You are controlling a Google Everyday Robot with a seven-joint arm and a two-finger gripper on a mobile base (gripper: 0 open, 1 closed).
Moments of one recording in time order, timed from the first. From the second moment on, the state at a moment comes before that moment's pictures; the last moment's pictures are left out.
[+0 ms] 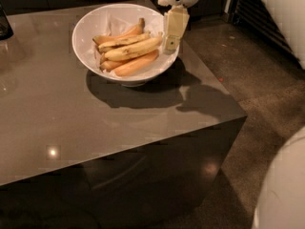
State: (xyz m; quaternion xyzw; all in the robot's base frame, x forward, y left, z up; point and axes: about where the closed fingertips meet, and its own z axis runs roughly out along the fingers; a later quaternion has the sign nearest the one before) arm 0.632 -0.051 0.988 -0.71 0.68 -0.02 0.20
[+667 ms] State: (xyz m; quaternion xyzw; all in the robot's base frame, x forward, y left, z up) arm 0.646 -0.043 0.985 -0.71 0.67 -0.02 0.20
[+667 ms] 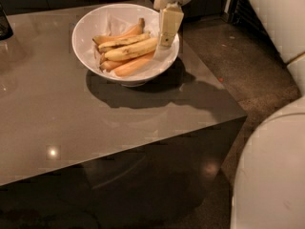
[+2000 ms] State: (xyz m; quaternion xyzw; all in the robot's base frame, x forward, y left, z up) arm 0.668 -0.020 0.968 -0.73 0.66 -0.01 0.18
